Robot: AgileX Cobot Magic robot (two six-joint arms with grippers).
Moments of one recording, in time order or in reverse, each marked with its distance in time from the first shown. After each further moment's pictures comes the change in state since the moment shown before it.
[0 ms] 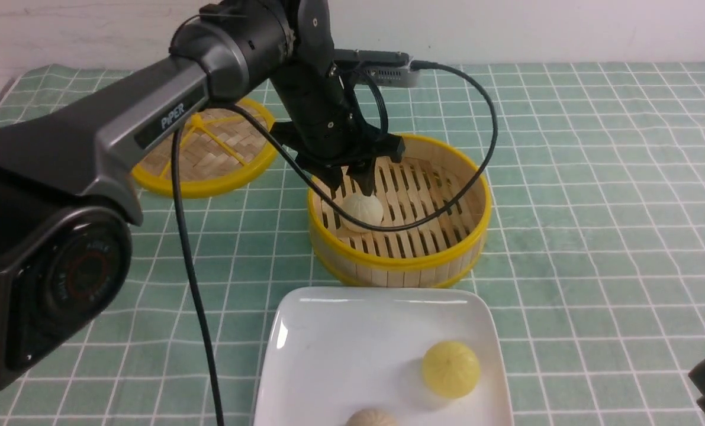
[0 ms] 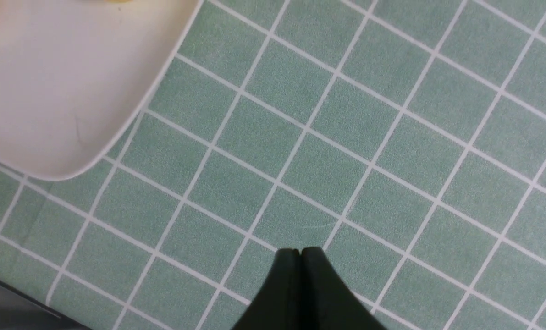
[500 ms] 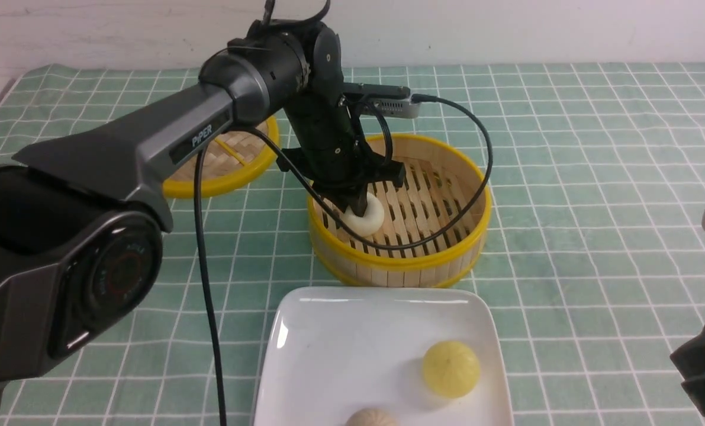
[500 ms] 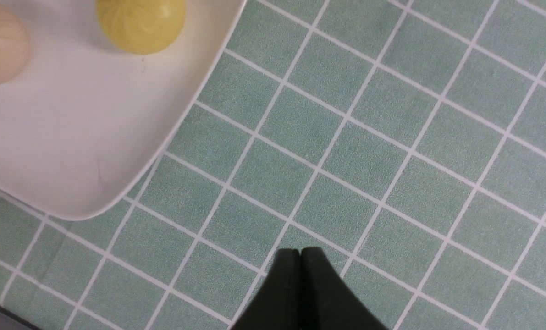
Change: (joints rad) right arm 0.000 0.000 0.000 0.014 -0.058 0.000; left arm 0.000 0.063 -0.012 -0.009 0.020 -0.004
